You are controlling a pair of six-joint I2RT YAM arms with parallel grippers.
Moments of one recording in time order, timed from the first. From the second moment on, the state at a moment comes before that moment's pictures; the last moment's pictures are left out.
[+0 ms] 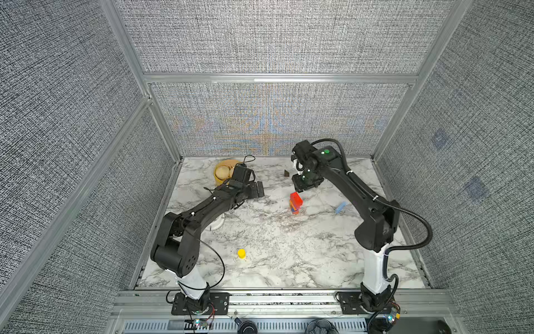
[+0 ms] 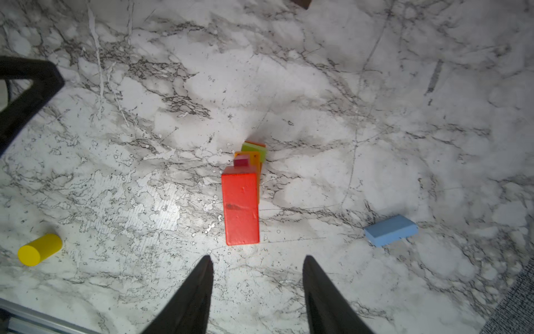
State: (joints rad) left arm -0.45 1.67 1.19 -0.33 0.00 -0.47; right arm 0.52 1.97 2.08 -1.33 0.10 0.14
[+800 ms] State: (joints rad) left arm -0.46 1.63 1.11 -0.35 0.11 -0.49; right arm 0.03 1.54 1.16 -0.81 -0.03 0.35
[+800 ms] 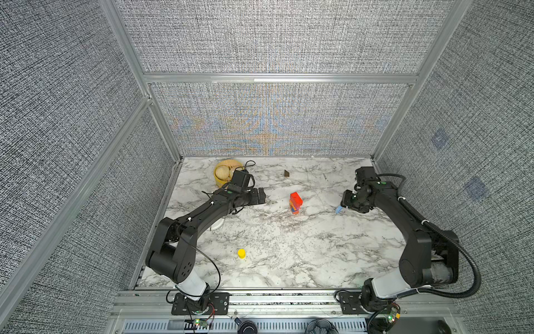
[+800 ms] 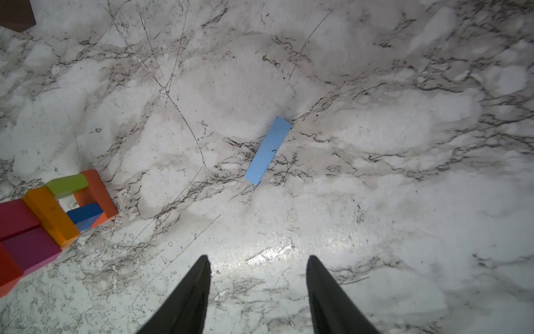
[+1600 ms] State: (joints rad) left arm -0.45 1.72 1.11 -0.28 0.14 -0.51; right arm 0.01 1.87 1.26 -0.66 -0.06 0.37
